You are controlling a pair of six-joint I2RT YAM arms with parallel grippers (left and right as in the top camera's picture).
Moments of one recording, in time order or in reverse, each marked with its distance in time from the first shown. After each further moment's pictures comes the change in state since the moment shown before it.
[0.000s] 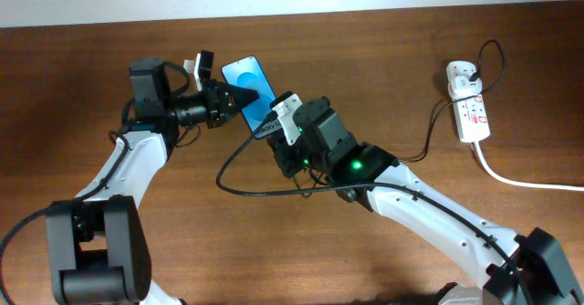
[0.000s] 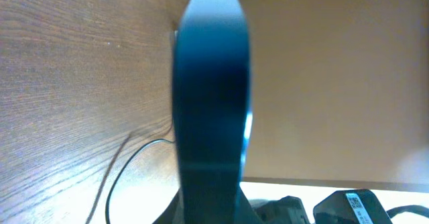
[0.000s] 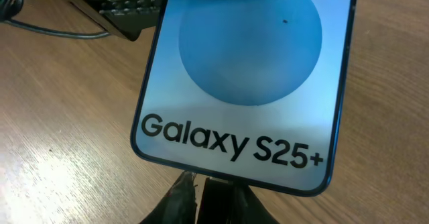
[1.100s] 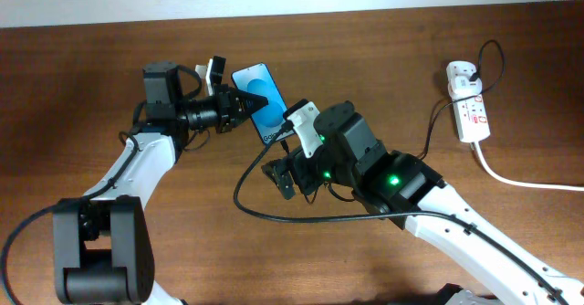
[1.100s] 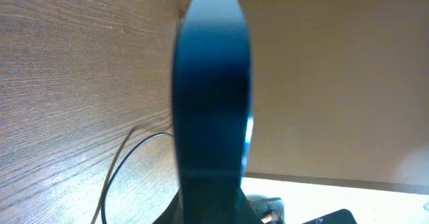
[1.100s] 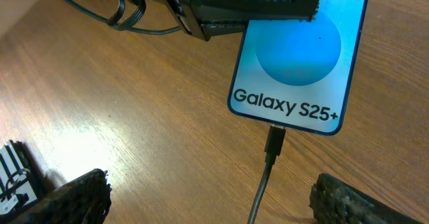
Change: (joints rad) left arm -0.043 0.000 -0.019 -0.011 -0.040 0.000; right arm 0.010 -0.206 0.056 -0.306 -0.066 0.021
